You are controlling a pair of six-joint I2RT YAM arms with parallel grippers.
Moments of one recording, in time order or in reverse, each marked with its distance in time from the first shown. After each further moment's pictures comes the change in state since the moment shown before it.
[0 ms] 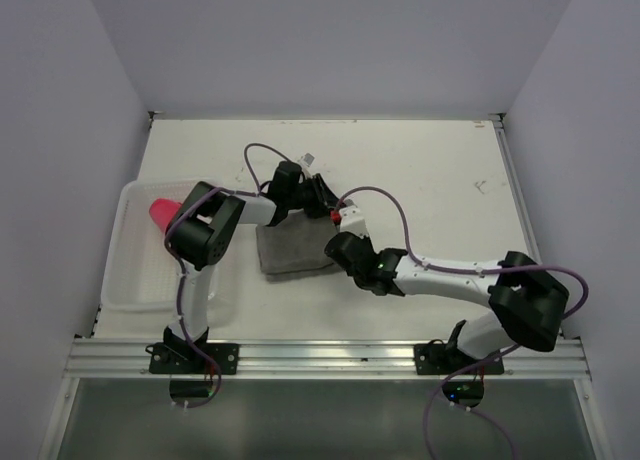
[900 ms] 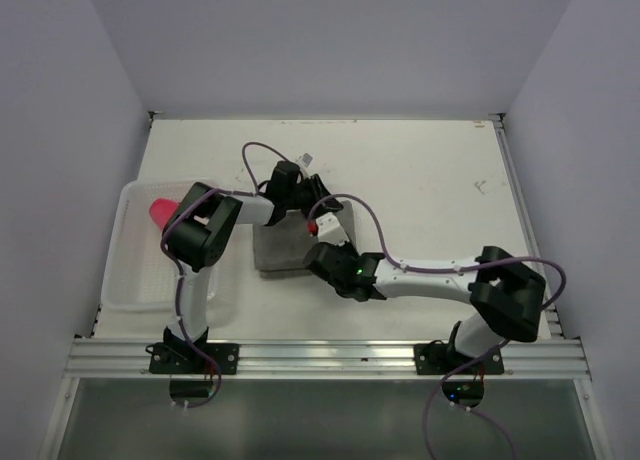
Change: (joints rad) left arm 0.006 -0.026 -0.012 -0.045 -0.014 0.043; right arm 0.145 0.177 0.145 -0.099 0.181 -0.077
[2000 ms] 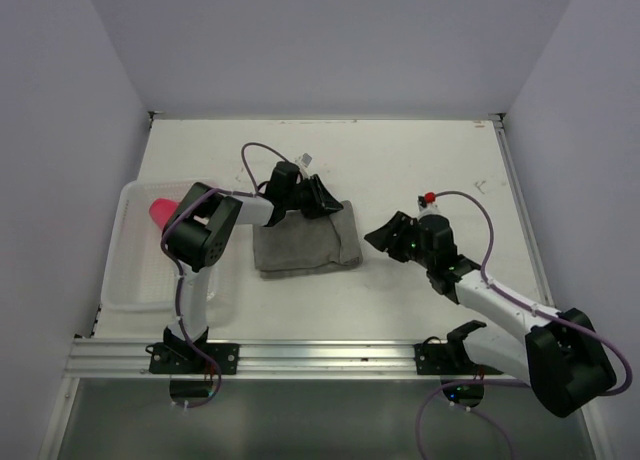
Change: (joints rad) left arm 0.002 -0.001 -0.011 0.017 -0.001 0.000; right arm -0.706 -0.534 -0.529 0.532 -0.916 0.475
